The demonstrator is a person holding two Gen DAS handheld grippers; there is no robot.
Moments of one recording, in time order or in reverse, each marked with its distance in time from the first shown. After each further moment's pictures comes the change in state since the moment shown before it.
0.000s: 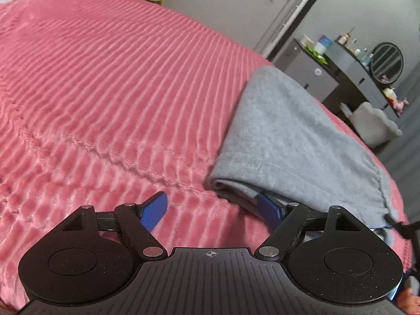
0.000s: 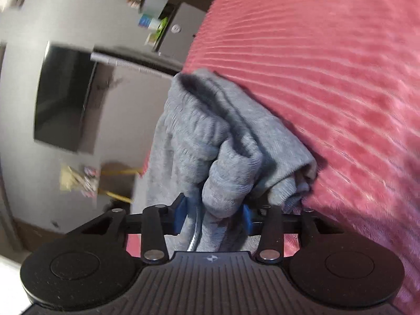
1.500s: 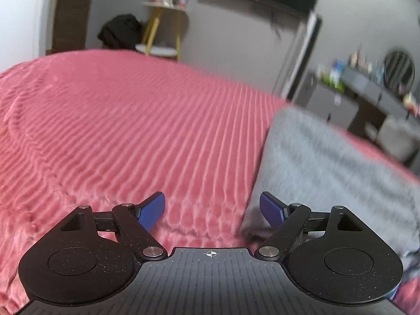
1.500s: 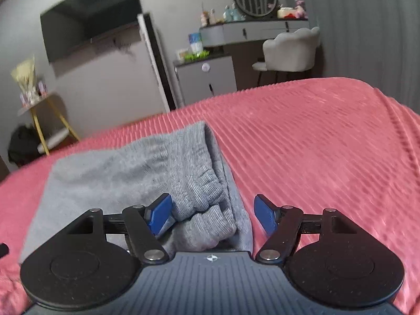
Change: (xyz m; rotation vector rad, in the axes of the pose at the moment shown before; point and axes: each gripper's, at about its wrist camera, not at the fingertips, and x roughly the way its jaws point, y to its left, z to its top) left arm -0.017 -0.008 0.005 0.143 -0.200 0.180; right arm 0.001 0.077 -0.027 -0.930 -0.222 -0.427
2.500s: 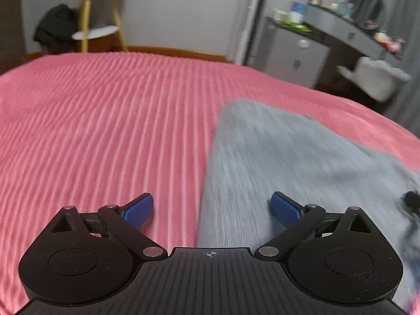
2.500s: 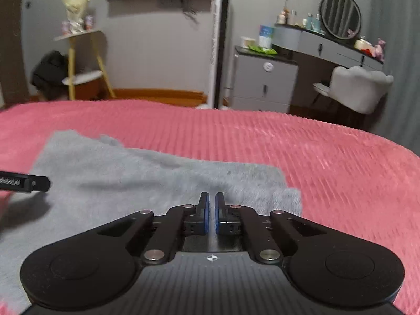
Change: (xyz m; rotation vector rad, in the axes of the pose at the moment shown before) left arm 0.083 -0.070 0.072 0.212 0.181 -0.159; right arm 0.073 0.070 0.041 -0.379 0.040 0.155
